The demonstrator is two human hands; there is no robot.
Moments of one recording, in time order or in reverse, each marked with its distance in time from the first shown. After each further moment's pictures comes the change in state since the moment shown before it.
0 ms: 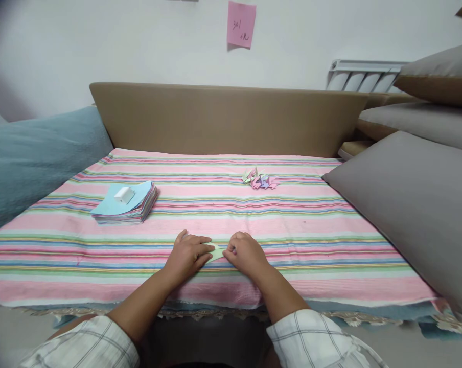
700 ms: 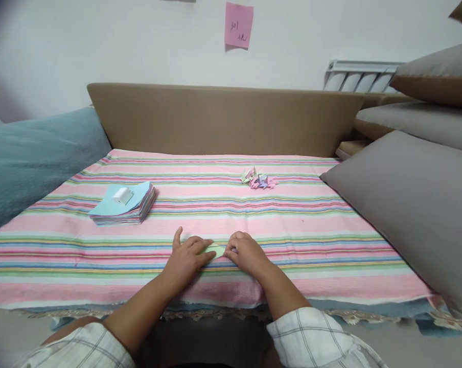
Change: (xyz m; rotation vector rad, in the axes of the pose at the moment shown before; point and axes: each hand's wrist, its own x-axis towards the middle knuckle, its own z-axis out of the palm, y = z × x) left_hand -0.009 0.010 -0.004 0.199 0.047 0.187; right_hand -0.001 0.005 -0.006 0.131 -0.051 -0.038
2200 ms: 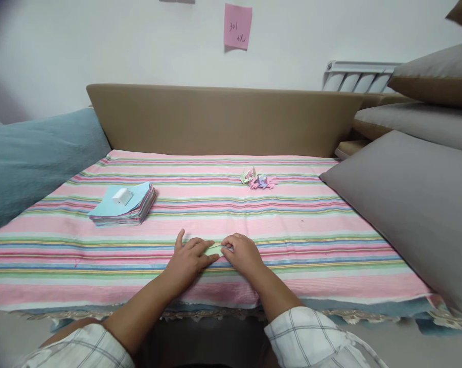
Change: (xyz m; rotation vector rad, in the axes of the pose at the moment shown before) left_hand -0.002 -0.002 0.012 0.078 0.047 0.051; right_hand 0.002 -0.009 0.011 0.021 0.109 0.137
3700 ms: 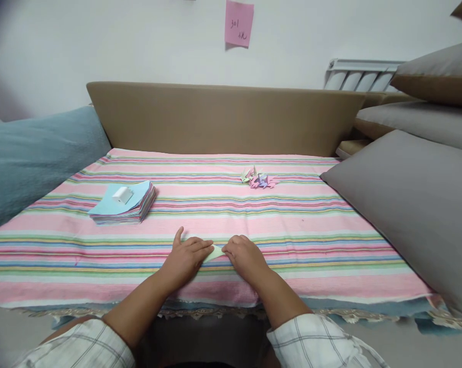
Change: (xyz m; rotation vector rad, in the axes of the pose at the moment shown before) left_hand 0.000 -0.009 0.001 -0.097 -0.010 -0.029; right_hand -0.011 0.007 -0.003 -0.241 -0.052 -0.255
